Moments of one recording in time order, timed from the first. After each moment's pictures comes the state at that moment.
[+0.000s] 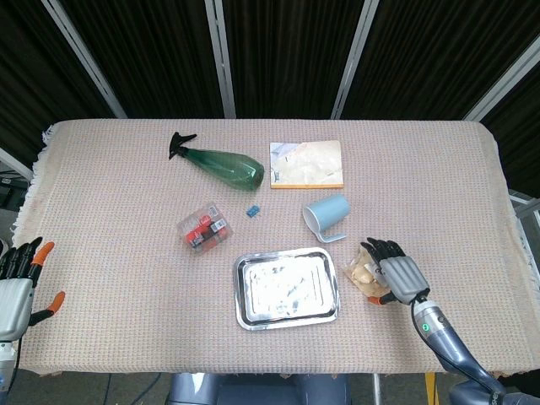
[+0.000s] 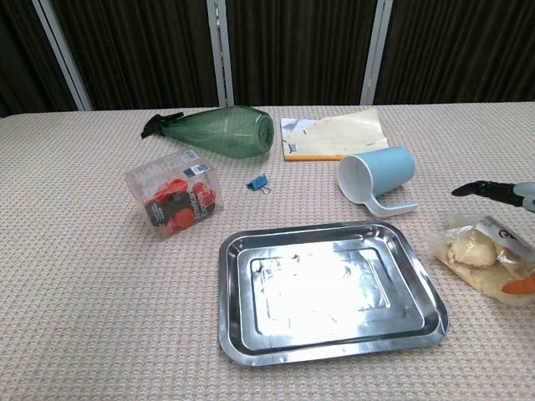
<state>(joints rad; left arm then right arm) -0.05 -1.17 -0.04 -1.68 1.46 1.50 0.16 0.42 -1.37 0.09 -1.47 -1.36 0.94 -0.08</state>
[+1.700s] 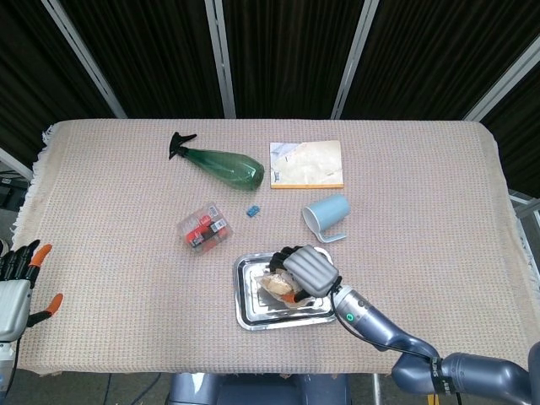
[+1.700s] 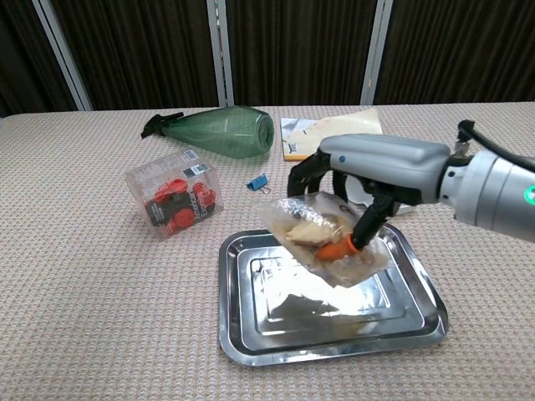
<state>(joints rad) -0.05 -1.18 -0.03 -1.65 1.43 1.48 0.14 0.71 -1.51 0.16 -1.63 -1.47 0.87 -0.12</state>
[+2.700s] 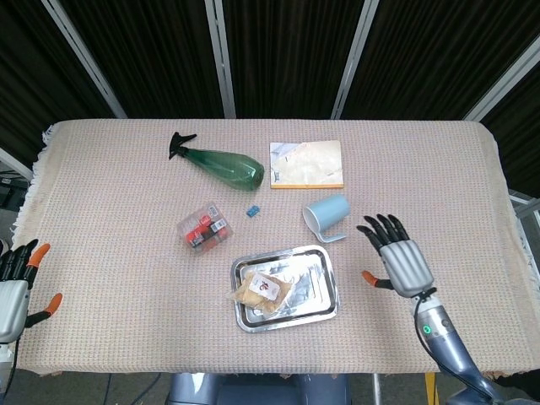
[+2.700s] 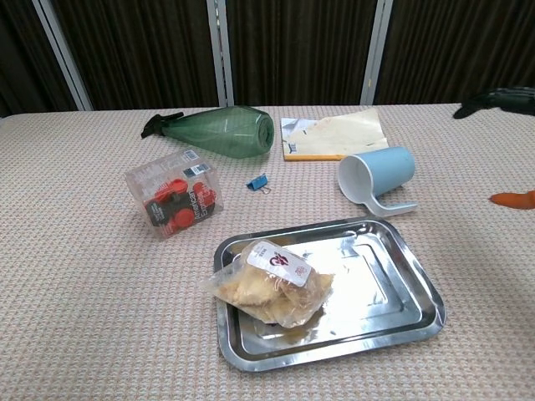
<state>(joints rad) -0.04 -1.17 -0.03 -1.66 1.46 1.50 0.12 0.40 -1.30 0.06 -1.66 -1.42 1.30 -0.18</state>
